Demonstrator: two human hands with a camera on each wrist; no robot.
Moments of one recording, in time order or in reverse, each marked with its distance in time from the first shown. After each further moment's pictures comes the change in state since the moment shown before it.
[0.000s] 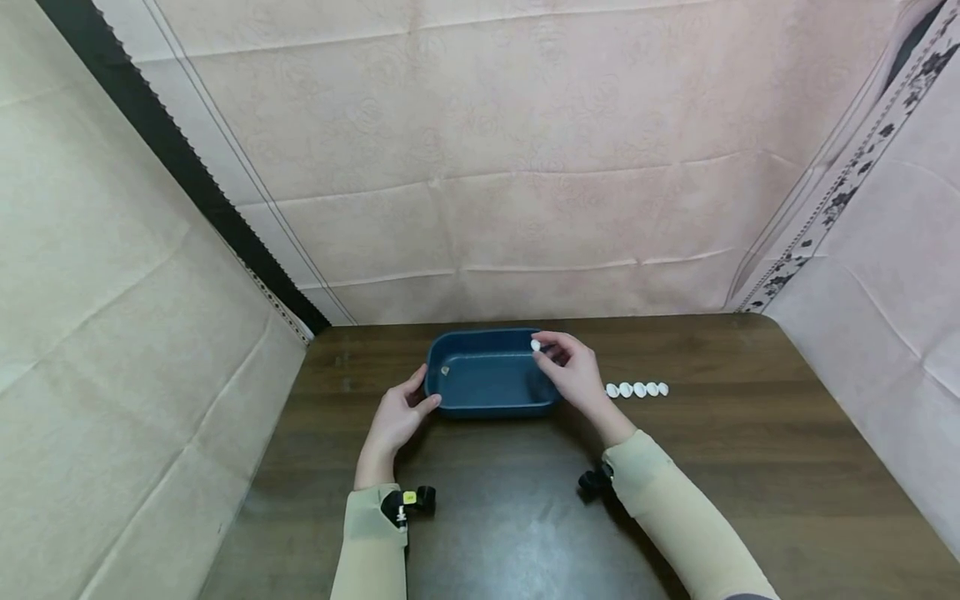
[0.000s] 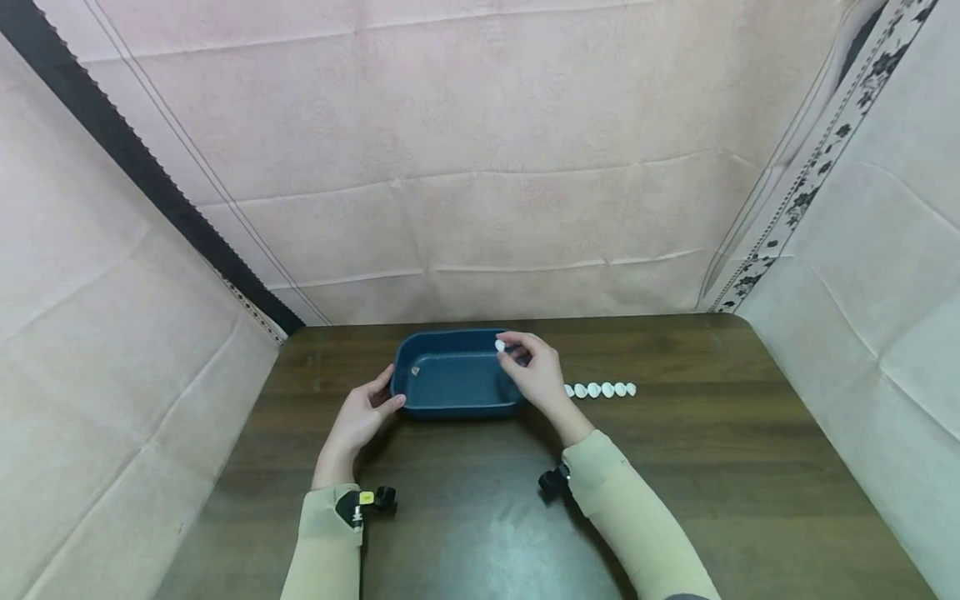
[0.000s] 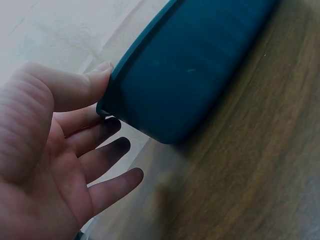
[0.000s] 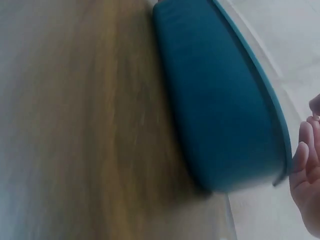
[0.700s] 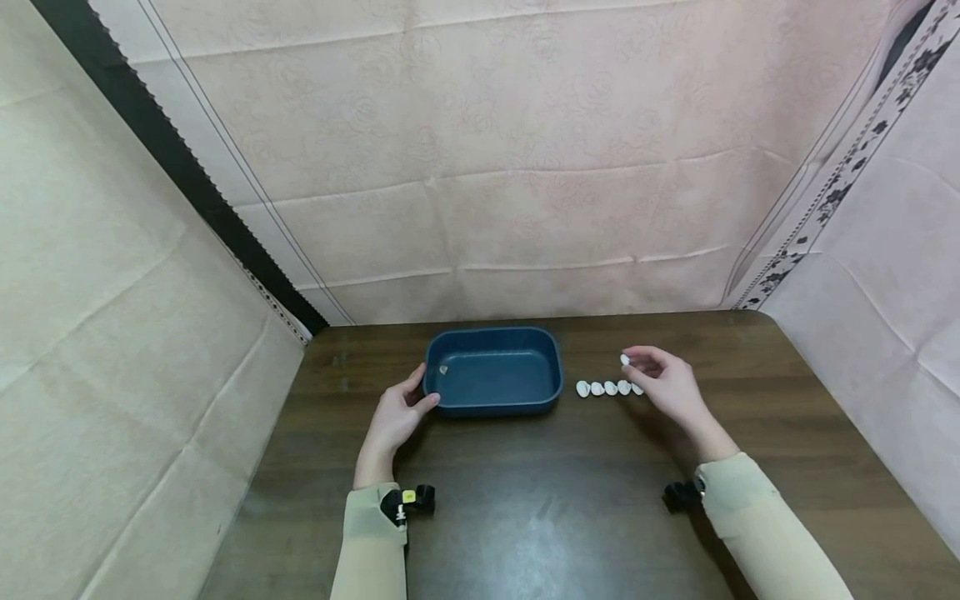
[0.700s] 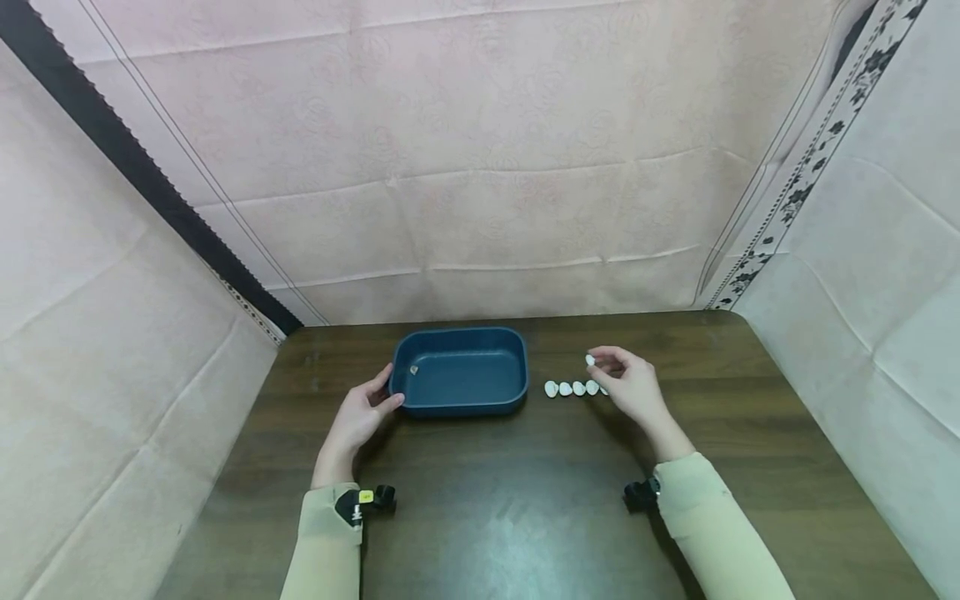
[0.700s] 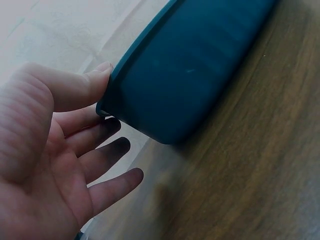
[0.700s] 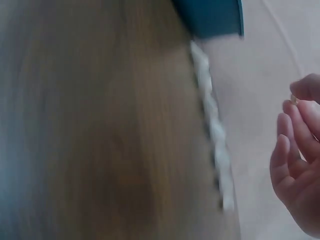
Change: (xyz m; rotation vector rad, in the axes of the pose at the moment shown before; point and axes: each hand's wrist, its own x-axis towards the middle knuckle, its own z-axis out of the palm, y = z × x) left_hand 0.000 -0.001 0.000 0.007 -0.001 -0.007; right_hand -0.044 0.048 -0.134 -0.240 0.023 0.126
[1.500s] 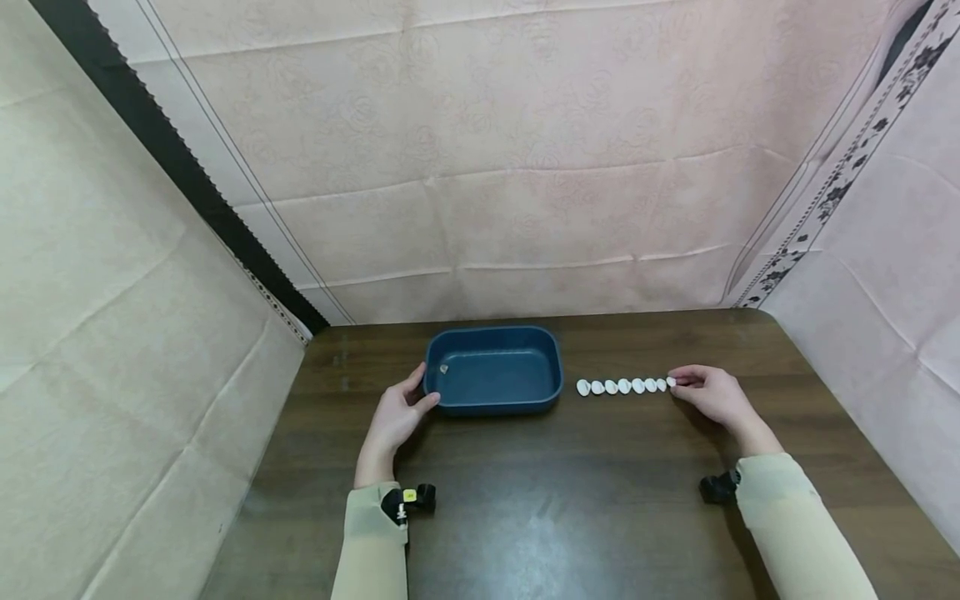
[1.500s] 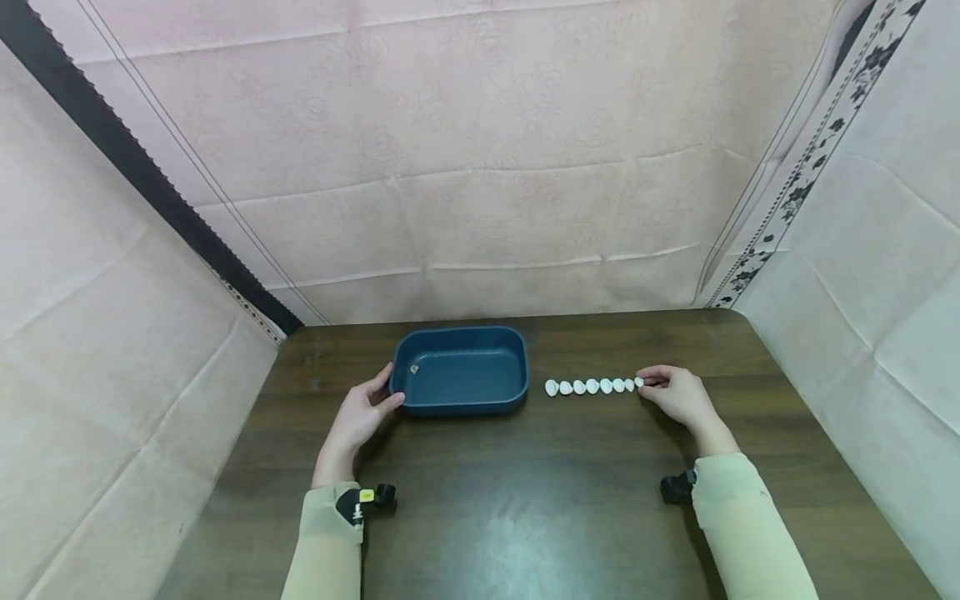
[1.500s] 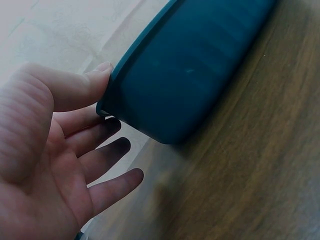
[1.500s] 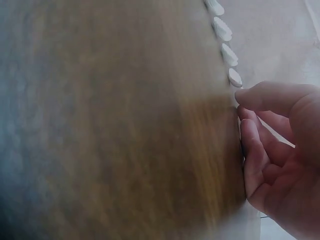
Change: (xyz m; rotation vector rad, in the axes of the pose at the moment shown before) left_hand -0.001 0.000 -0.001 0.011 0.000 -0.003; right_hand -0.014 0.055 -0.061 -0.263 -0.207 0.209
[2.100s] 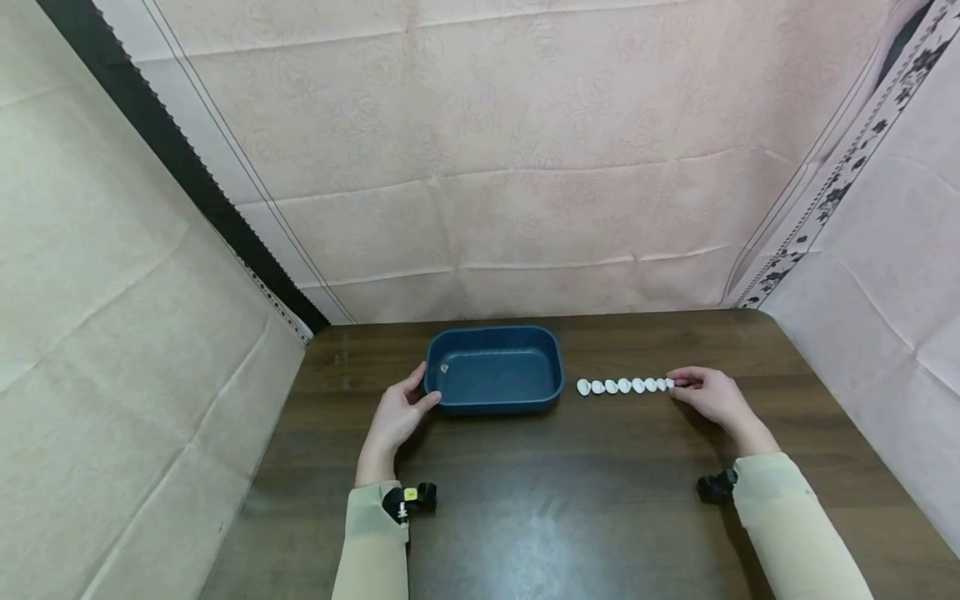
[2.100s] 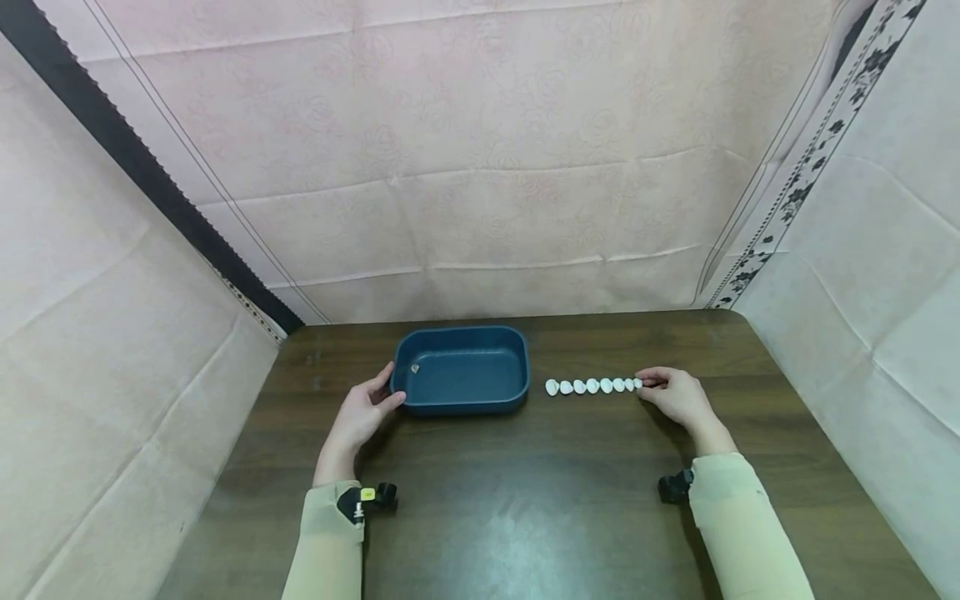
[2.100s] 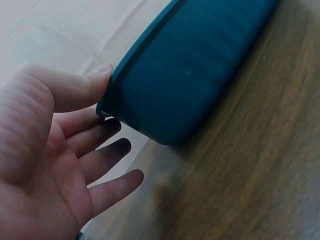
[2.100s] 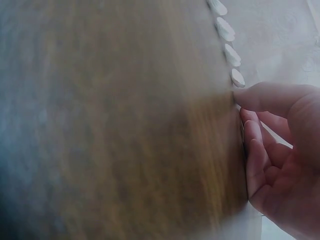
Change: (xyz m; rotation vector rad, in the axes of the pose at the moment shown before) left_hand -0.002 0.003 0.000 0.012 0.008 0.000; right_hand 0.000 -0.001 0.003 0.005 -0.007 0.016
